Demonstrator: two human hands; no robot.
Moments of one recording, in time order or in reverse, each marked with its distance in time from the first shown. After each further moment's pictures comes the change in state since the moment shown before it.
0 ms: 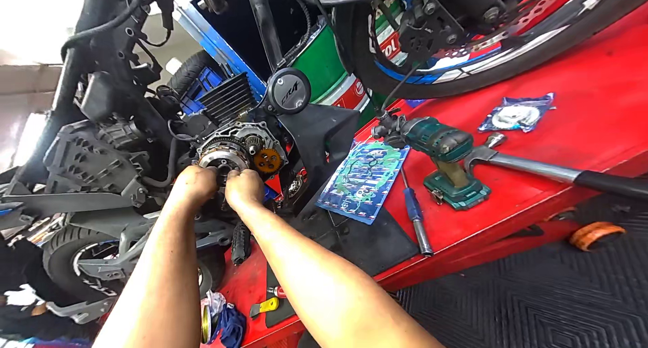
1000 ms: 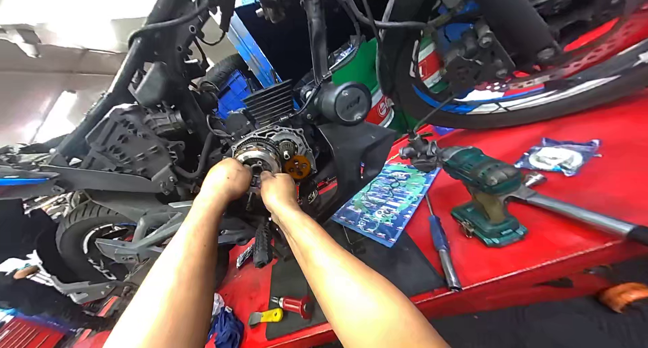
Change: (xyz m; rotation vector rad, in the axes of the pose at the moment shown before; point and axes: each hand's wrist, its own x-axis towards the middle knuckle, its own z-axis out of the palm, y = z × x) left_hand -0.003 0.004 -0.020 0.254 -0.039 0.158; right_hand 0.021 0.014 0.015 0.056 0.028 -0.070
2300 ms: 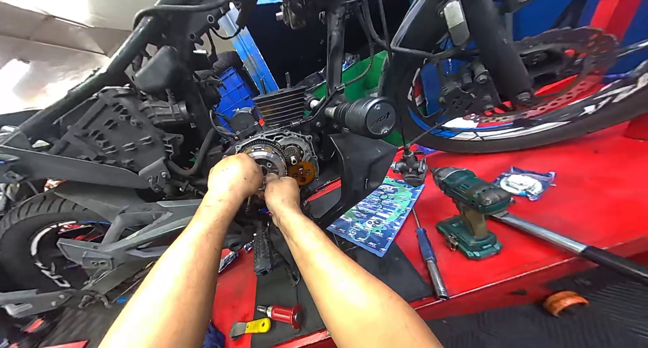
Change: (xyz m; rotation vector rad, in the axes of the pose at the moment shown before) left_hand 0.002 0.006 -0.001 0.120 0.022 0.087; right_hand 0.011 0.003 0.020 0.001 0.121 0.086
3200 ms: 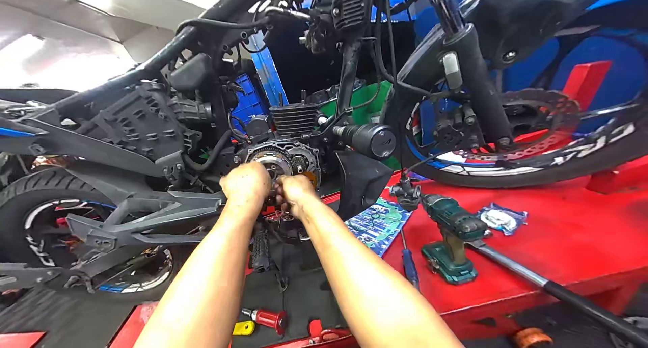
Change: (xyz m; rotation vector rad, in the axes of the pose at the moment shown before) left_hand -0.014 0.014 0.008 -0.117 0.035 -0.209; right_hand 0.005 -0.033 -0.033 -0.018 -0.220 0.086
